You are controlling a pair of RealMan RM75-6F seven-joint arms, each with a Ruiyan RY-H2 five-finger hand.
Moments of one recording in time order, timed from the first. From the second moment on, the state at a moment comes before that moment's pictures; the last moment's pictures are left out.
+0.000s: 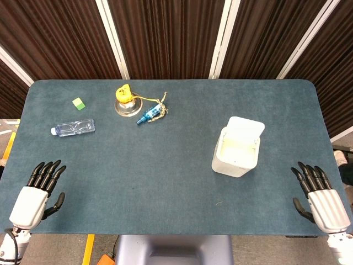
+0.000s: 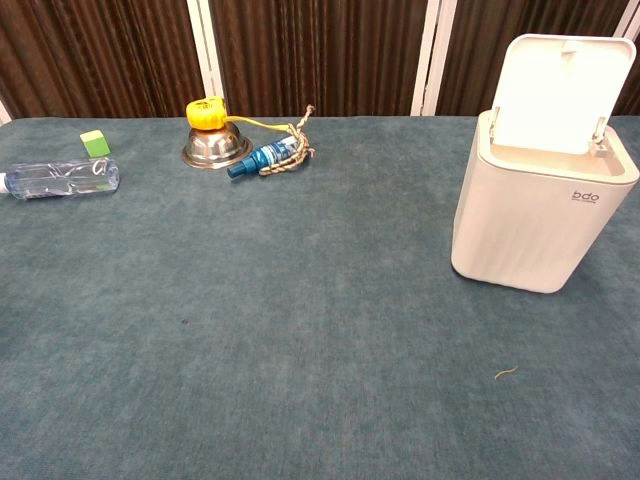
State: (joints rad) left arm -0.15 -1.22 0.02 -1.53 1.74 1.59 0.03; right arm 0.06 -1.06 -0.06 -1.64 -1.65 1.55 -0.06
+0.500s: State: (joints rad) left arm -0.16 -1.20 0.02 -1.54 1.71 1.52 0.05; right arm 0.19 -0.97 0.09 -1.79 -1.48 1.39 0.20
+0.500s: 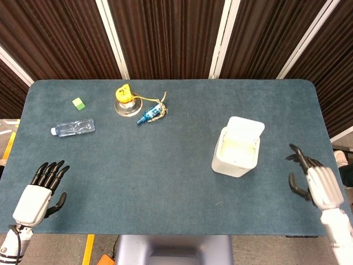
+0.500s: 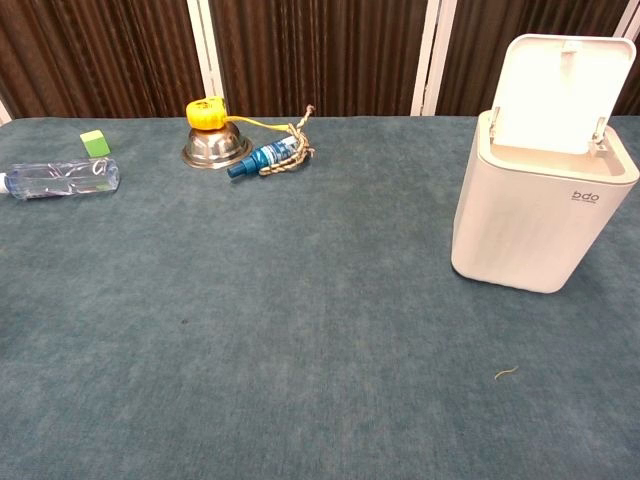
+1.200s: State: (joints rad) left arm -0.17 -1.20 0.00 -1.55 1.67 1.50 0.08; right arm 0.77 -0.72 0.24 -1.95 -0.65 0.74 -0.15
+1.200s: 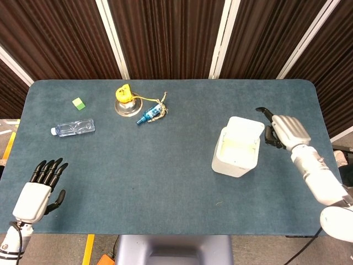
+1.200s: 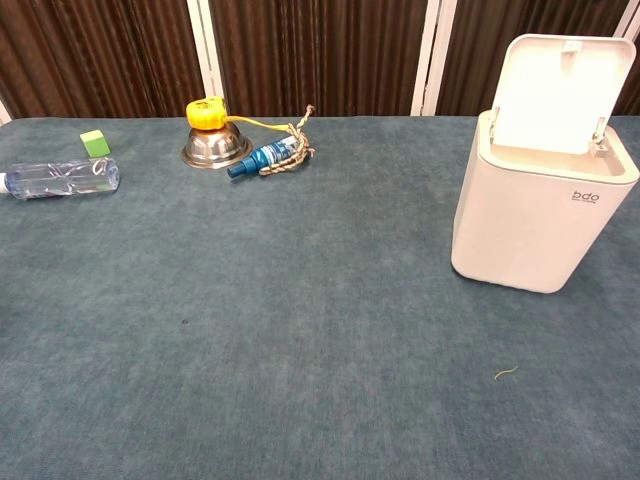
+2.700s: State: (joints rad) left arm -0.17 -1.19 0.03 -1.56 1.72 1.53 0.06; right arm 0.61 -0.88 0.03 -2.03 -1.05 0.86 -0.27
